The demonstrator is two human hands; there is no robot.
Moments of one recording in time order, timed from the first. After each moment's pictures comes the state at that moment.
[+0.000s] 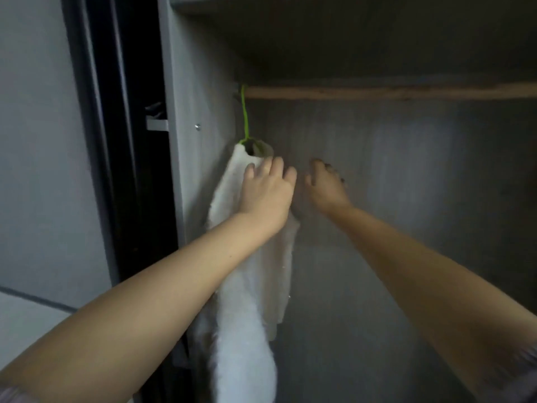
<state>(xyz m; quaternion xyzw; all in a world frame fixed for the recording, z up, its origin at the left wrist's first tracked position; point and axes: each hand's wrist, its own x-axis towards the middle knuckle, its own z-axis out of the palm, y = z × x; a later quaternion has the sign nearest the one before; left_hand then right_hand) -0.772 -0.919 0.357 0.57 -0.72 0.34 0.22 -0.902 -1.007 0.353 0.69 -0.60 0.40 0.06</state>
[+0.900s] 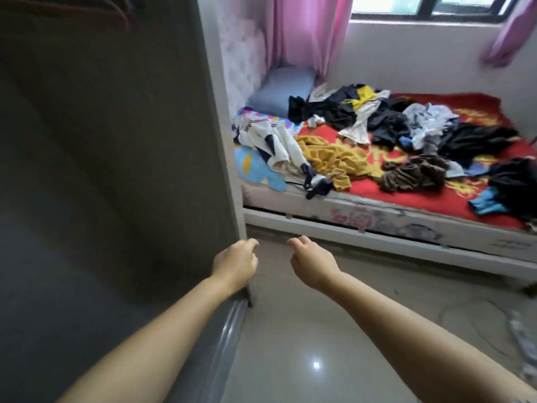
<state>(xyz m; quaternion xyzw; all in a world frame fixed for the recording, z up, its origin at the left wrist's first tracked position) -1.089 -0.607 -0.009 -0.02 -0.98 -0.17 -0.03 -1.108 -0.417 -0.025 0.14 -0.98 0.16 -0.05</state>
